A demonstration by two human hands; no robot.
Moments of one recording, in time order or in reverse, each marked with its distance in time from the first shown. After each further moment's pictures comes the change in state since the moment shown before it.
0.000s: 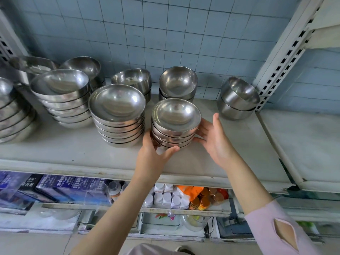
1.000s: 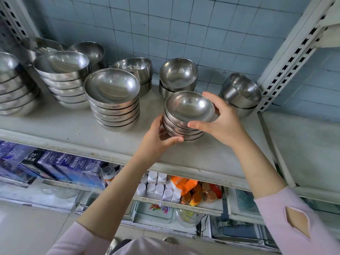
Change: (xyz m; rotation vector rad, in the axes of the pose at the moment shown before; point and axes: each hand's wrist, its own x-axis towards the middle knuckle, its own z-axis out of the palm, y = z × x) left_hand 0.012 -0.003 0.033 -0.315 -0.201 0.088; right_hand -0.008 -0.046 -0.037 -0.692 -0.001 -0.342
